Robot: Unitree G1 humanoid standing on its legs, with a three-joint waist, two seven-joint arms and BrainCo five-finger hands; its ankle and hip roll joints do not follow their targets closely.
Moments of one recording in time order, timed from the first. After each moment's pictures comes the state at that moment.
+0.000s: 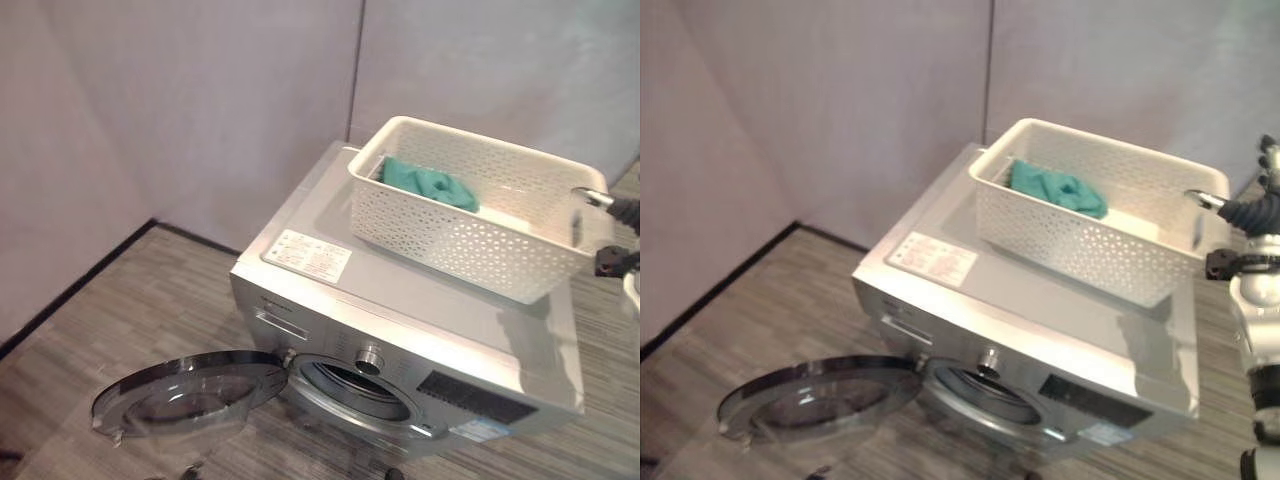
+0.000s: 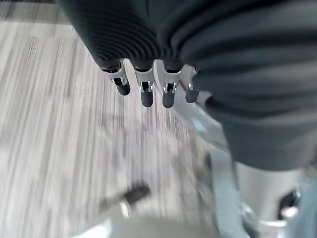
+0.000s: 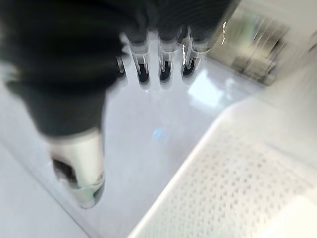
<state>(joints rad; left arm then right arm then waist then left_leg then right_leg) 0.02 0.25 -0.29 1.22 0.10 -0.10 0.09 -0.51 -1.03 0.05 0.45 0.30 -0.14 -0.21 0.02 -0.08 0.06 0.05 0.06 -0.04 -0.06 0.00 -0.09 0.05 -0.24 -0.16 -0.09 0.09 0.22</state>
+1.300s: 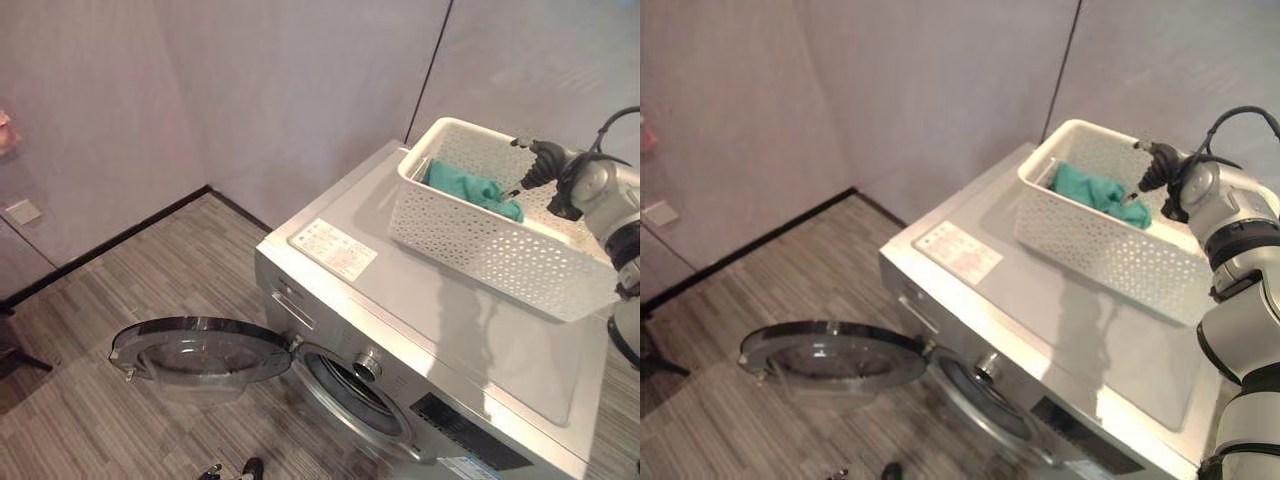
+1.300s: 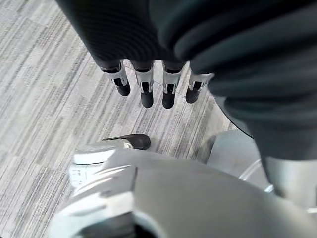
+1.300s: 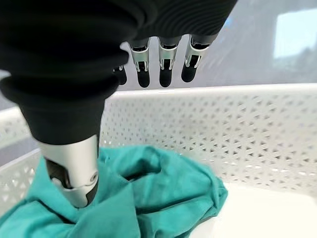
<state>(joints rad) 0.08 0.26 -0.26 1.23 -0.05 -0.12 0.02 -1.28 -0.91 0.92 1.15 -0.09 -0.04 0.18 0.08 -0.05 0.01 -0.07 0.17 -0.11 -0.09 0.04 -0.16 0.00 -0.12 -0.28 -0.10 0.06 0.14</state>
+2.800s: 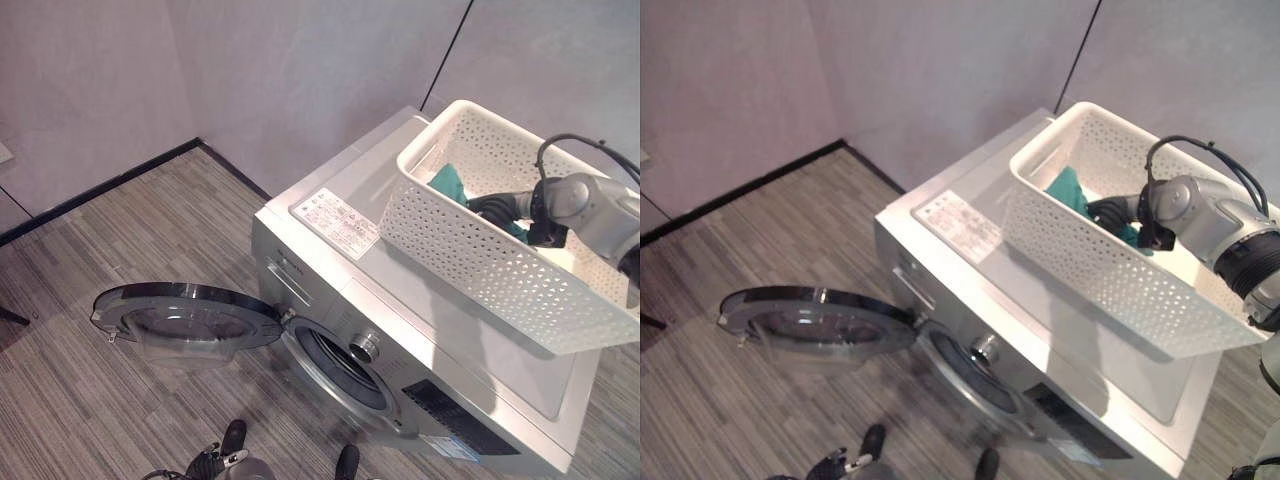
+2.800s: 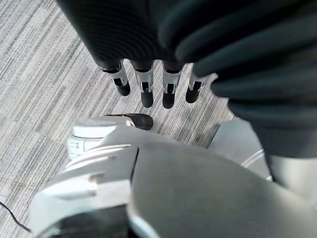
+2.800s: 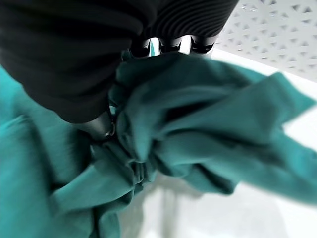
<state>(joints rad) 0.06 0.29 -0.24 1.16 -0.11 -0.13 -0.02 -1.22 -1.11 1.15 0.69 0.21 -0.03 0.57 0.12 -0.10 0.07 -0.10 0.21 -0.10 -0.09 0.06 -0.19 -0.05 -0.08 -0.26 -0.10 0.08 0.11</state>
